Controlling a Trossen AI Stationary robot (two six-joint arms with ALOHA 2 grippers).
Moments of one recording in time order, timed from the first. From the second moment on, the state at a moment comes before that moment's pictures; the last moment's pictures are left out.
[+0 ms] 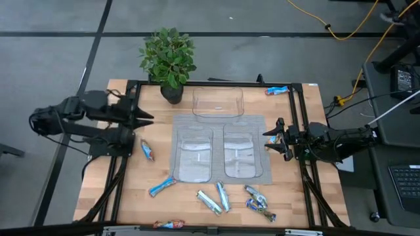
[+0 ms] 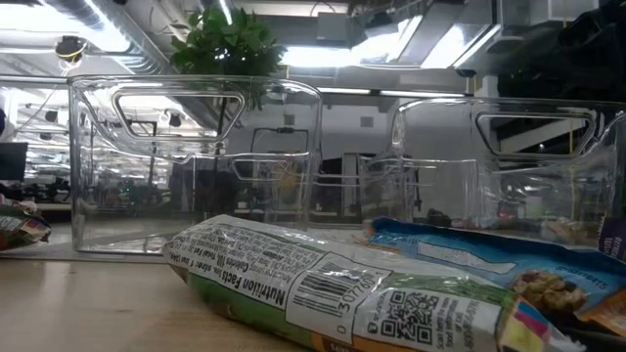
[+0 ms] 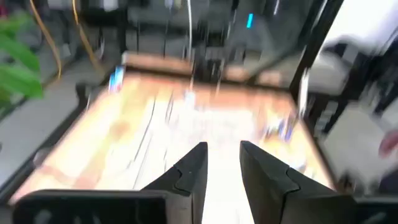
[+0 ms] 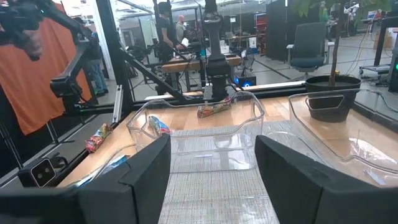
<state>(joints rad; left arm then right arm) 0.01 0.58 1.00 -0.78 -0.03 -0.14 0.10 0.01 0.01 0.03 0.02 0.13</state>
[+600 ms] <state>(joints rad) 0.01 0.79 0.95 -1.30 0.02 -0.46 0.10 0.01 0.01 0.03 0.02 0.12</state>
